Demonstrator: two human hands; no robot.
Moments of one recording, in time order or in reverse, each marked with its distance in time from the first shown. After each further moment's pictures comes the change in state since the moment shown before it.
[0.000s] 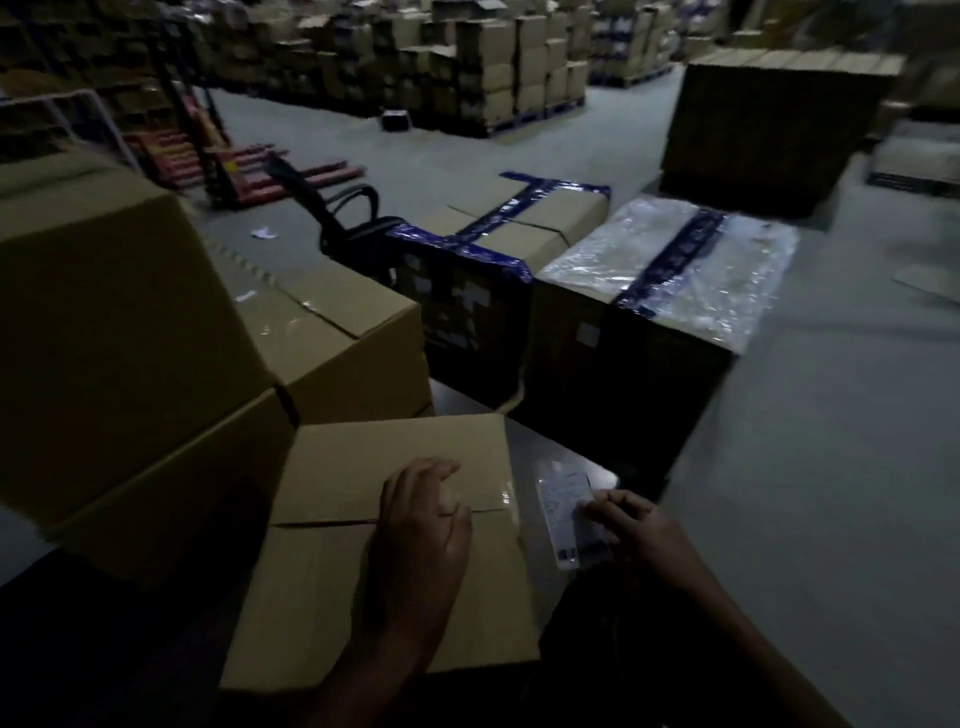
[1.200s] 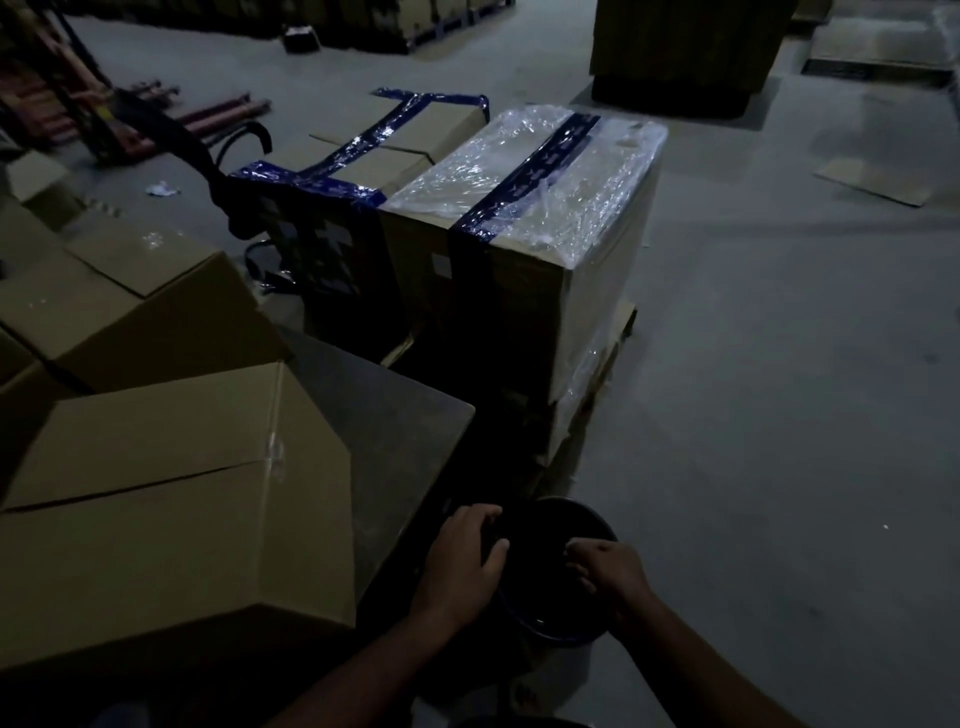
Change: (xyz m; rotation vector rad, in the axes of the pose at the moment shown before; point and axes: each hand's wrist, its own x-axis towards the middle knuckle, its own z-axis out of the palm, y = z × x) left_hand -0.105 0.106 0.228 -0.029 -0.619 -0.119; right_hand 0.033 0.154 -0.243 -0.005 0.369 0.450
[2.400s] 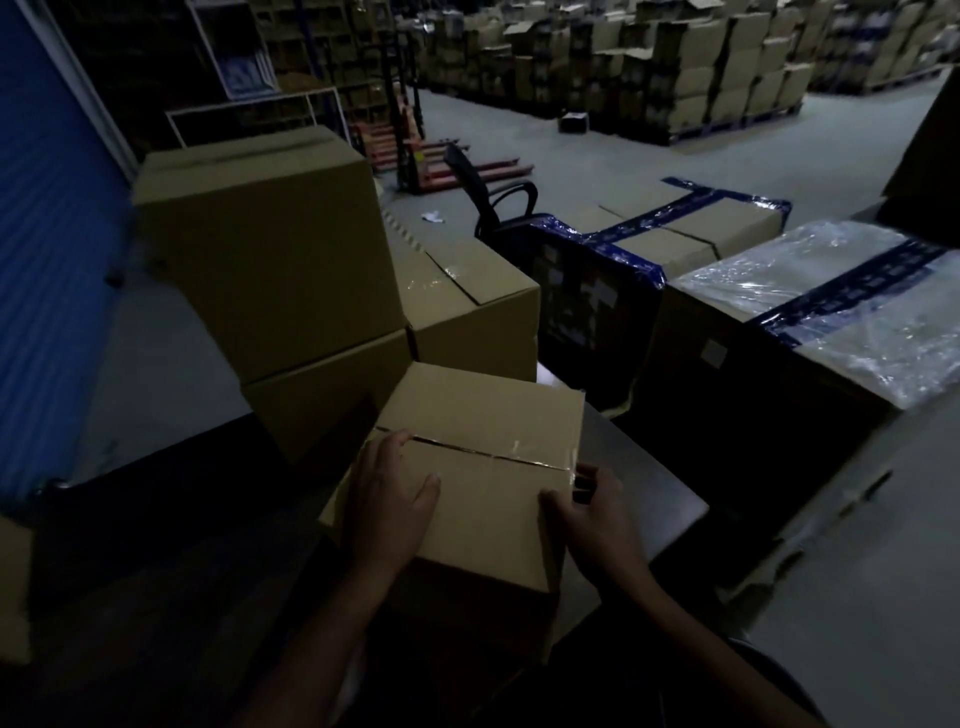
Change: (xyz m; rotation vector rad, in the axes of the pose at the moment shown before) left_hand -0.102 -0.128 -0.271 0.079 0.803 -0.451; right_hand -0.155 -0.064 0.265 -0.499 -0.422 -0.871
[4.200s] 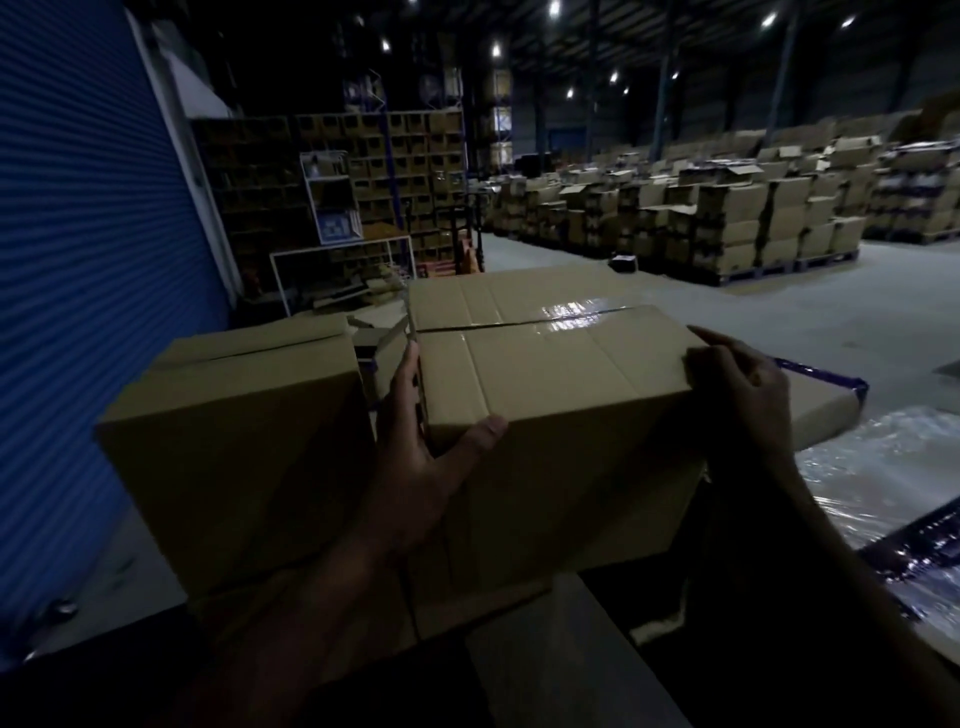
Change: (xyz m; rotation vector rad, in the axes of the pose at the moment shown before) left_hand 0.186 0.213 -0.060 -0.652 0.044 0.267; right_hand 0.288 -0.222 -0.148 0.491 0.077 -0.579
